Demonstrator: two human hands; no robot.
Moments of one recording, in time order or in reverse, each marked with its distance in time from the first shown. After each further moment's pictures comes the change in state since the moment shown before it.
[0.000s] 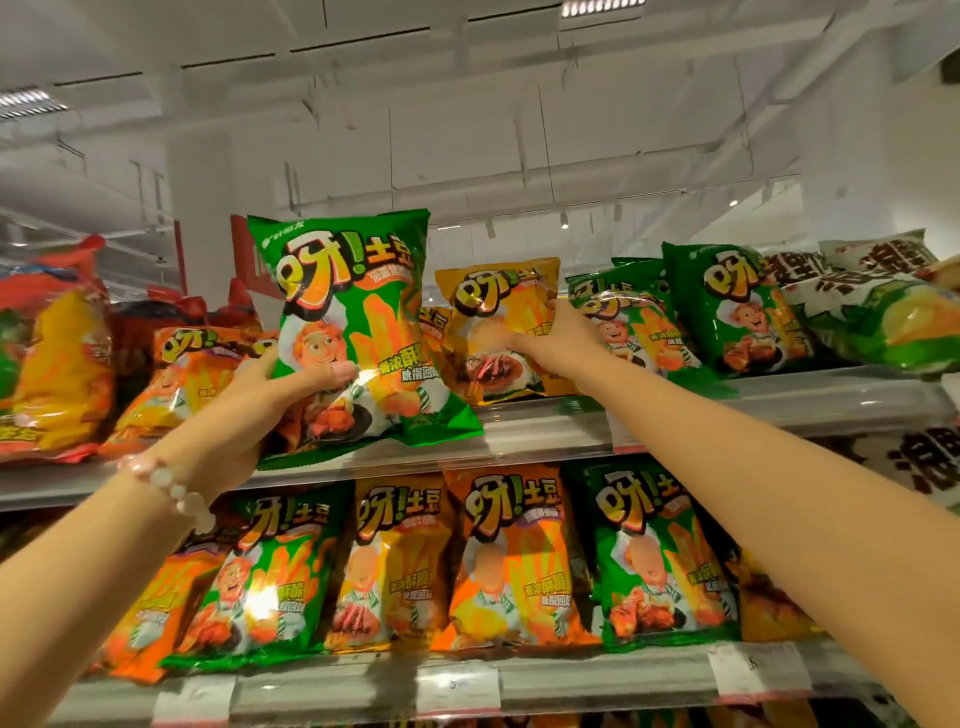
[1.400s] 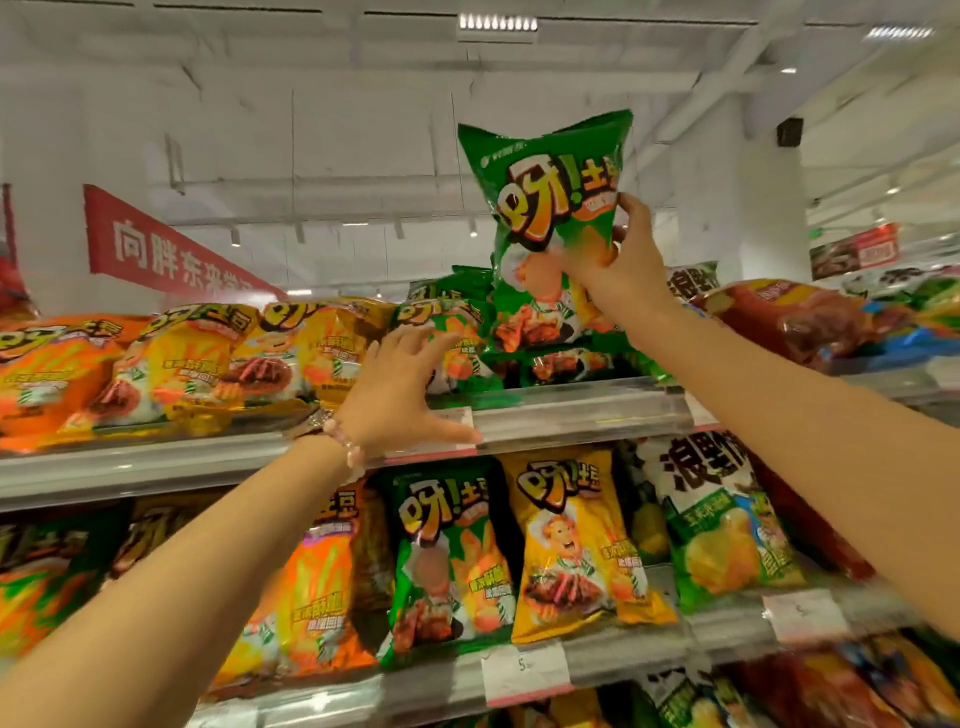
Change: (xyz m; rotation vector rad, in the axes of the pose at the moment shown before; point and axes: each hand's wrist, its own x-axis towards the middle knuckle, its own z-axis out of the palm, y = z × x) left_hand 0.083 0.003 0.274 0.987 -0.127 0.458; right_hand -0.023 0.096 -0.227 0.273 0.378 -0.230
